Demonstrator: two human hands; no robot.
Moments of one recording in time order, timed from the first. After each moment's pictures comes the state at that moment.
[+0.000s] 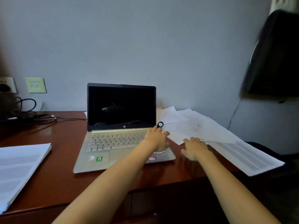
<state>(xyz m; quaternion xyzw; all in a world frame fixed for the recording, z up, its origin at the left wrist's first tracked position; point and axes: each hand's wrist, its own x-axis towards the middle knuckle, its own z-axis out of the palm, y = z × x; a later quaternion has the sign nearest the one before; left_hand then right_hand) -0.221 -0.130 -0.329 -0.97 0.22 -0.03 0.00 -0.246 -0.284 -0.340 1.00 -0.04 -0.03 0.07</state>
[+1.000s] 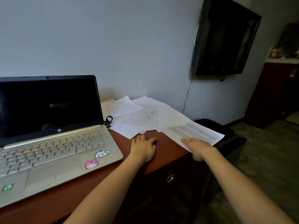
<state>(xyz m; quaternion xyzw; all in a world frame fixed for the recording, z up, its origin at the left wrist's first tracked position) -0.206 -0.271 -0.399 -0.96 0.26 0.01 -0.08 -0.289 -0.453 -0.361 0.97 -0.14 -0.16 0.07</state>
